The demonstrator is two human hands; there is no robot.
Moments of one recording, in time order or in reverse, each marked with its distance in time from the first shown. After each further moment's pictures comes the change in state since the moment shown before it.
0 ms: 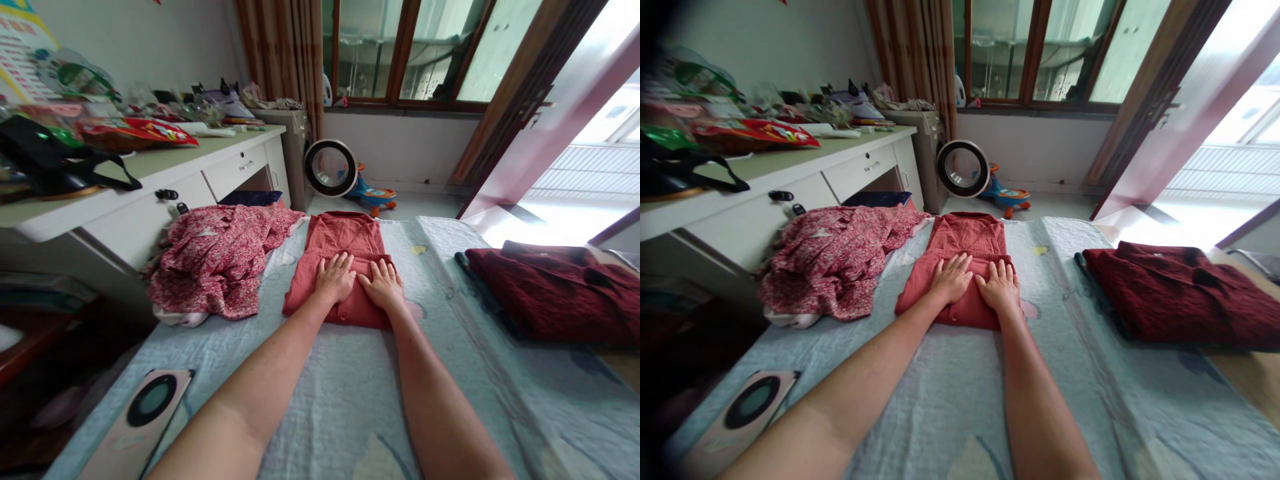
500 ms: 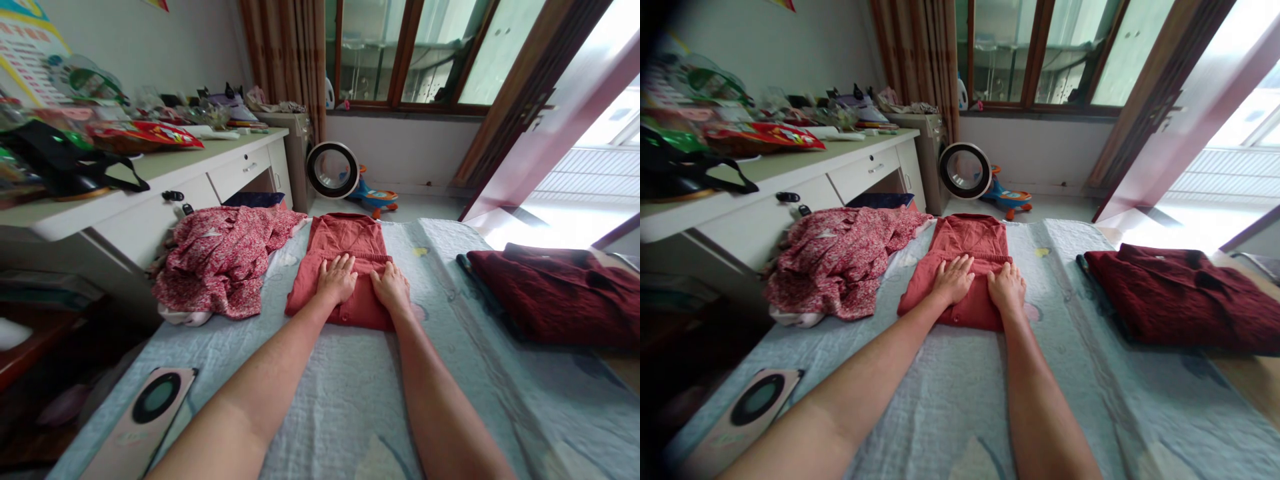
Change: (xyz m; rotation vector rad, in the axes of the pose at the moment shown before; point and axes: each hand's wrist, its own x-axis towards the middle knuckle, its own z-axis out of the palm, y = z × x) left_hand 0.000 0.001 -0.001 -0.007 0.003 -0.009; right_hand 0.008 0.008 0.002 0.129 0.241 0.034
